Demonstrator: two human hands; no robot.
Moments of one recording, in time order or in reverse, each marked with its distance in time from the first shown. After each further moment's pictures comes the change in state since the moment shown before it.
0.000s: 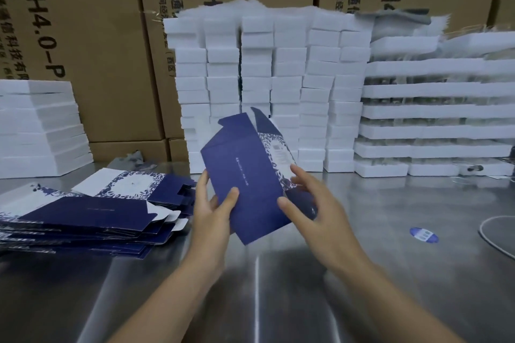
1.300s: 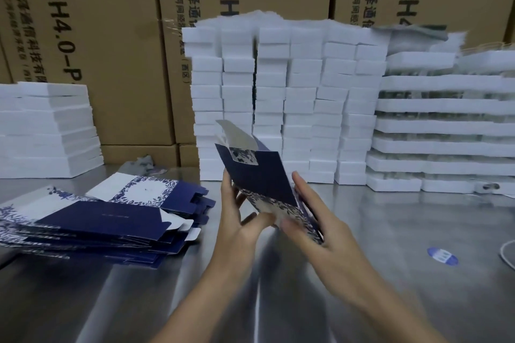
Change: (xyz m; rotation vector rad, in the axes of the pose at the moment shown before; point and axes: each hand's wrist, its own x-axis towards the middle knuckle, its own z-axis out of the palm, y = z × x) left_hand -0.020 0.027 0.012 0.208 -0.196 0.250; right_hand -0.007 -0.031 0.010 0.088 -0.232 -0.085
